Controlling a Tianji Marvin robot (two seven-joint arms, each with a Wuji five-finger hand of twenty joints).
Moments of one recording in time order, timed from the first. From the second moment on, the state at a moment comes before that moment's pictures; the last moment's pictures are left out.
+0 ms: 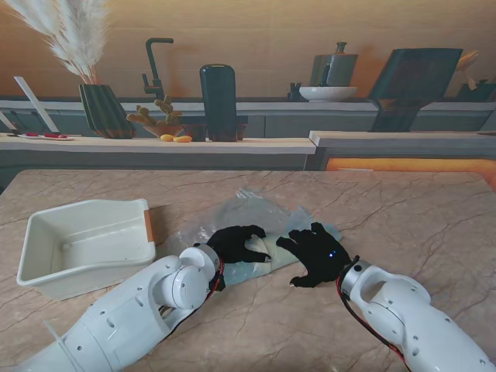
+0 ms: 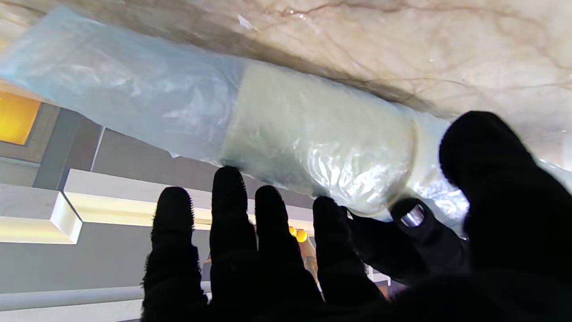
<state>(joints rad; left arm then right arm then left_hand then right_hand) 1.16 -1.18 -0.67 -1.35 0.47 0.20 0.00 -1.56 -1.00 1.17 -1.55 -1.28 -0.32 -0.12 0.63 -0.43 0.36 -0.23 0.41 0.07 0.46 0.46 0.76 0.20 0.33 0.44 0.70 0.27 0.55 0.51 0.29 0.25 0.95 0.47 0.43 -0.57 0.62 -0.03 0.23 0.09 0.41 0.58 0.35 0.21 0.50 0.40 0.49 0.17 0.31 0.51 0.18 0.26 0.51 0.74</state>
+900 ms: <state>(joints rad) 1.31 -1.16 -0.87 -1.40 0.35 0.16 -0.05 -0.96 -1.03 0.56 -1.11 -0.92 -0.34 -0.11 0.71 -0.25 0.22 -0.11 0.39 0.18 0.29 0.37 0.44 0.25 0.27 0.31 0.41 0.27 0.39 0.42 0.06 0.16 0.69 0.36 0.54 -0.75 0.78 -0.01 0.26 0.11 0.56 0.69 0.48 0.20 0.74 0.47 0.53 0.22 0.57 0.66 0.35 0.21 0.85 0.66</state>
